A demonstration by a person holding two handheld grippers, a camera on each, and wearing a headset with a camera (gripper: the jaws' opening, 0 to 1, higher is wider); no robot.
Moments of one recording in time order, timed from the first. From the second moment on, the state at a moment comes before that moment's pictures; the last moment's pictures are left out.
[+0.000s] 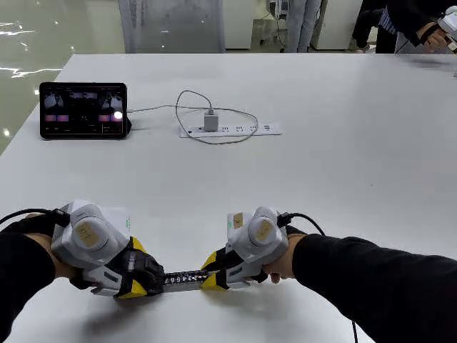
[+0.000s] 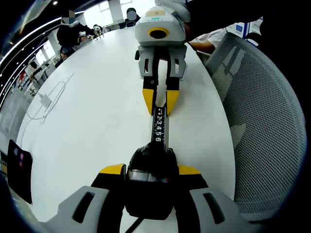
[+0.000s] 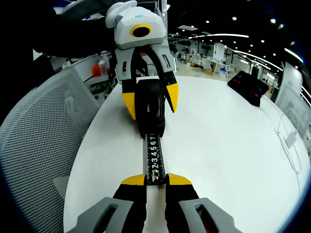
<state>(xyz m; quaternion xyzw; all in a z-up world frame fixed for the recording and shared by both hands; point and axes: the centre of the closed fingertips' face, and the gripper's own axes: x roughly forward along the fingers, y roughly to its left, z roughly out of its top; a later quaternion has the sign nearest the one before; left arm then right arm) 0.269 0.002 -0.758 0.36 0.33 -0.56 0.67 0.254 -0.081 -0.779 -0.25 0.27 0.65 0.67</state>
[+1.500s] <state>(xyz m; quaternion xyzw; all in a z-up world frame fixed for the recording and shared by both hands) 0.268 0.001 -0.758 0.36 0.33 -0.56 0.67 0.255 -0.109 -0.779 -0.24 0.28 0.64 0.67</state>
